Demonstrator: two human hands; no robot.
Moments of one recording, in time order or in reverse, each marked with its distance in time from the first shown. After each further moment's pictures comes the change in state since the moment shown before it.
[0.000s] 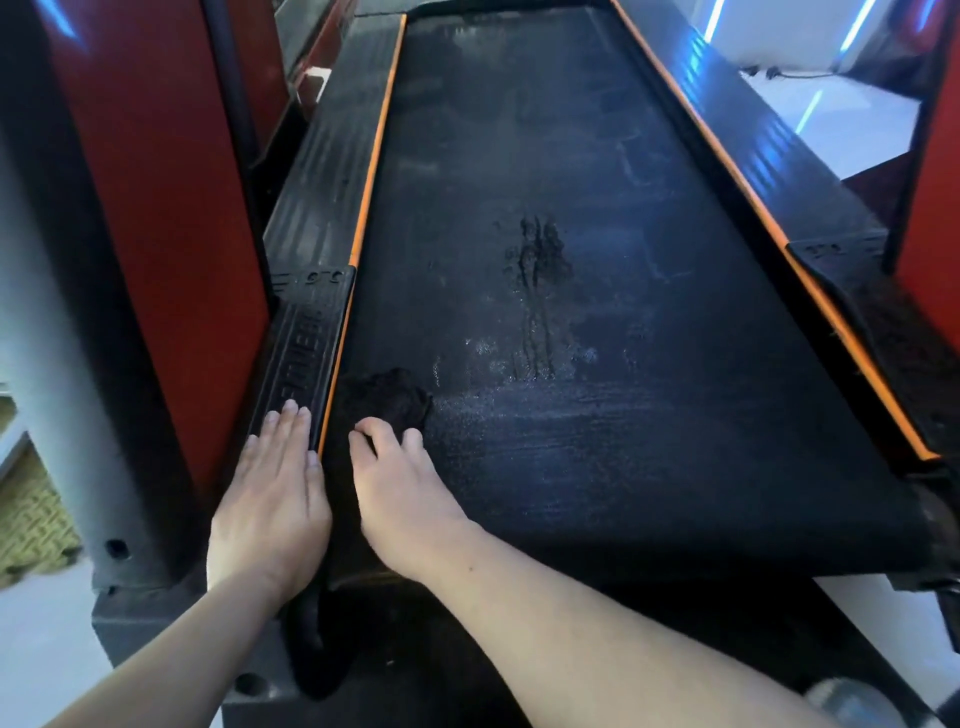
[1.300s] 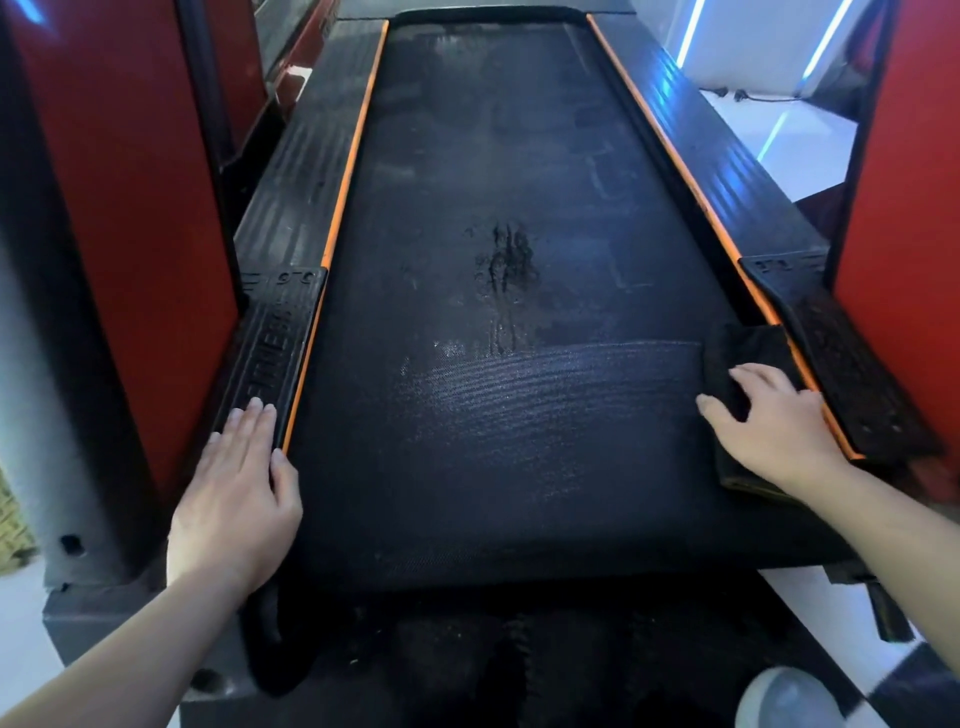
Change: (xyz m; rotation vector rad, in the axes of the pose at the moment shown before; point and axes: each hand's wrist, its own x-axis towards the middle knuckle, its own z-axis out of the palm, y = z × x) left_hand 0.000 0.006 0.000 -0.002 0.018 -0.040; right_hand -0.140 0.269 -0.192 -0.251 0.205 0.811
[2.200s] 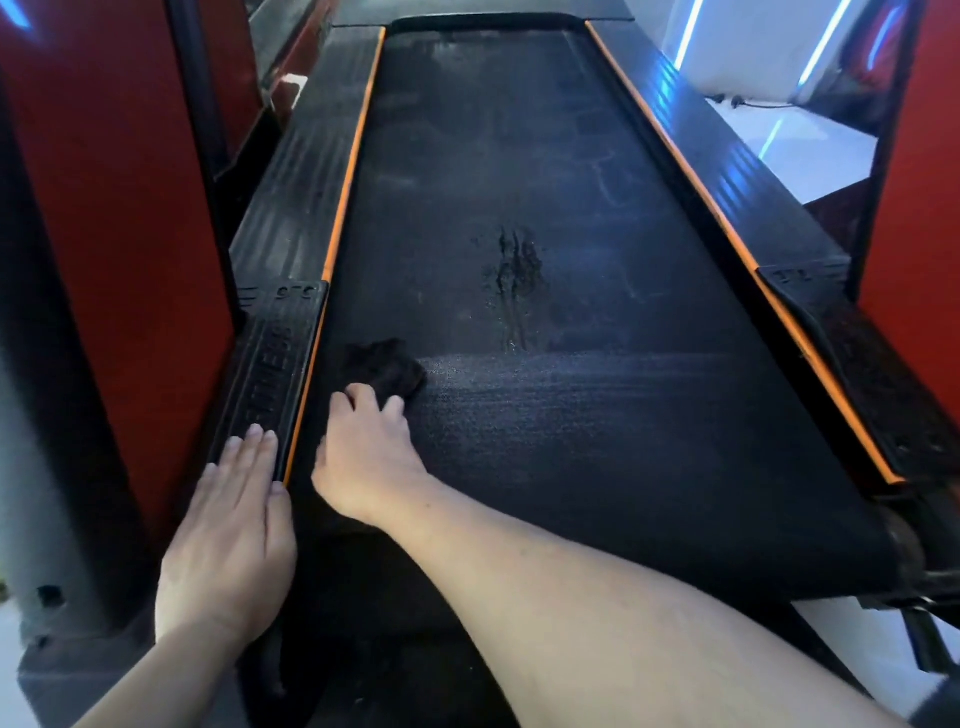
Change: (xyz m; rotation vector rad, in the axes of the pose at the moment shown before) left_hand 0.002 -0.010 0.004 -0.054 -0.013 0.032; right_hand -0.091 -0.350 0.099 0.243 -0.263 -0.622
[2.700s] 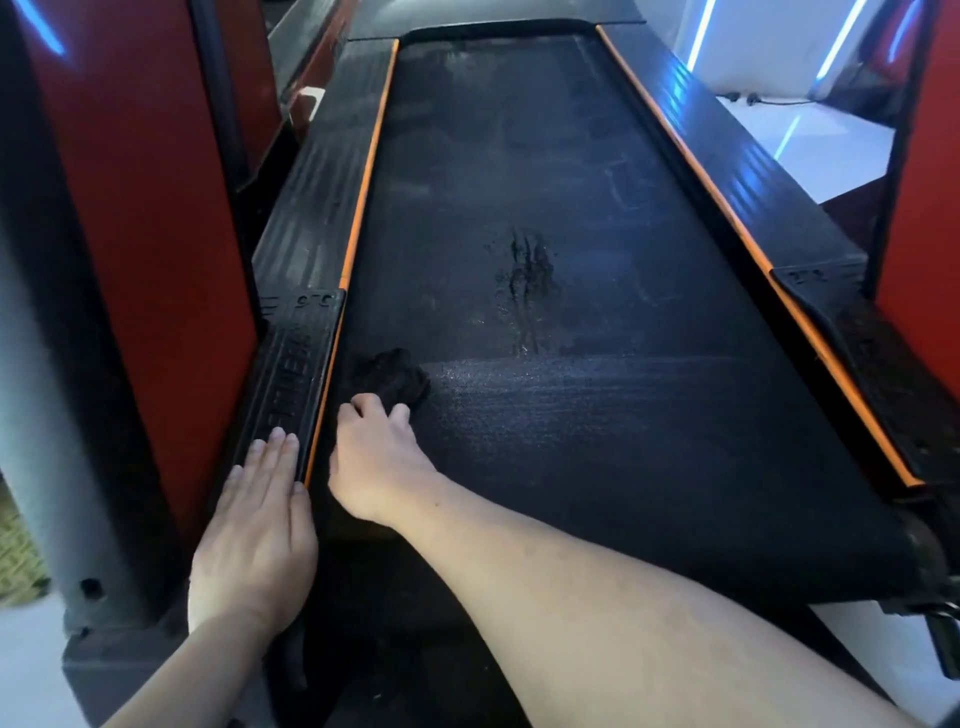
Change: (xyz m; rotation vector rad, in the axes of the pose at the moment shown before) left_hand 0.000 0.004 -0.003 -0.001 -0.003 -0.025; right_hand -0.003 -0.002 -0.003 0.027 -0.078 -0.039
